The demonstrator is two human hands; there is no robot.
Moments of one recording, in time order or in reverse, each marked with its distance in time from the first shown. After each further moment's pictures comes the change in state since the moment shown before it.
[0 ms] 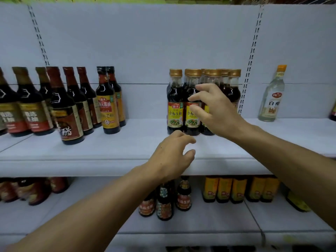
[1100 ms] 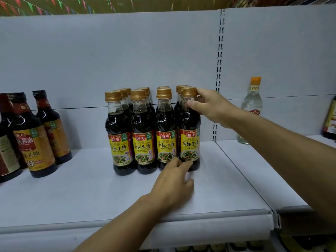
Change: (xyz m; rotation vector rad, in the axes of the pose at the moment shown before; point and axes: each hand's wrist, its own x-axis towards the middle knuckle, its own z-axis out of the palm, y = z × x) left_hand 0.164 0.026 0.149 0.036 -0.069 -0.035; right_hand 0.098 0.220 -0.049 0.503 -0.189 0.244
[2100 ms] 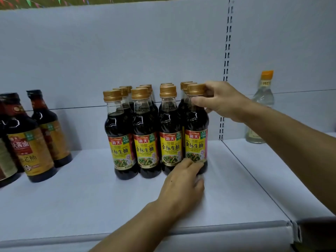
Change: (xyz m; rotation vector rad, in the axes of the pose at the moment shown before) left_hand 0.010 0.004 0.001 -0.031 0.092 0.101; right_hand 0.018 0.010 -0.010 -0.003 -0.020 -0.086
